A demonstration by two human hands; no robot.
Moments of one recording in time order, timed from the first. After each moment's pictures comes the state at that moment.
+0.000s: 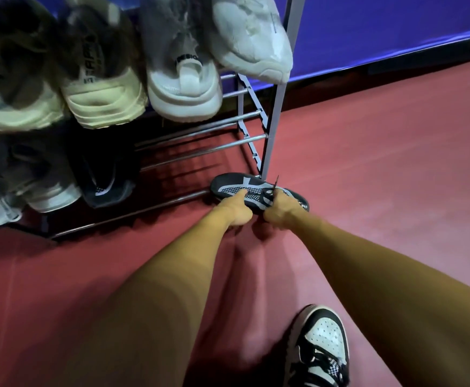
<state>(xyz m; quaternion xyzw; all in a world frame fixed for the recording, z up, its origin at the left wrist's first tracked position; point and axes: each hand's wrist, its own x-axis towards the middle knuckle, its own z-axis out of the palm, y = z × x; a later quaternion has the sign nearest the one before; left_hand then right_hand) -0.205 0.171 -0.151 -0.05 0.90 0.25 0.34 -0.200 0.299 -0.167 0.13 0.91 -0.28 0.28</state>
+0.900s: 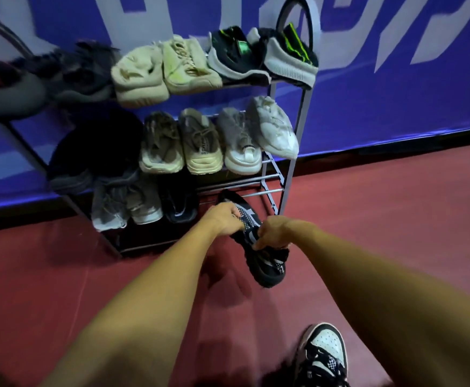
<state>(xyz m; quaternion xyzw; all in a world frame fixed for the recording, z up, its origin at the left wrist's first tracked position) -0.126 0.085 0.011 -0.06 0.94 0.28 0.16 -0.133 0.240 0.007 -0.11 0.93 -0.09 0.34</state>
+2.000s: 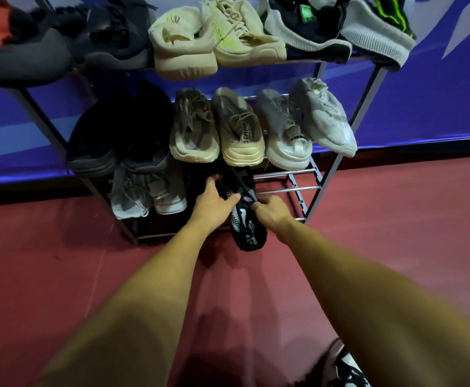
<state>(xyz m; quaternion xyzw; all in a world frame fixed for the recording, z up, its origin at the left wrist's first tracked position) -0.150 -0.005 -0.024 -0.15 0.87 0.47 0.01 -0.175 0.149 -0.043 0.06 0.86 -0.47 0.17</state>
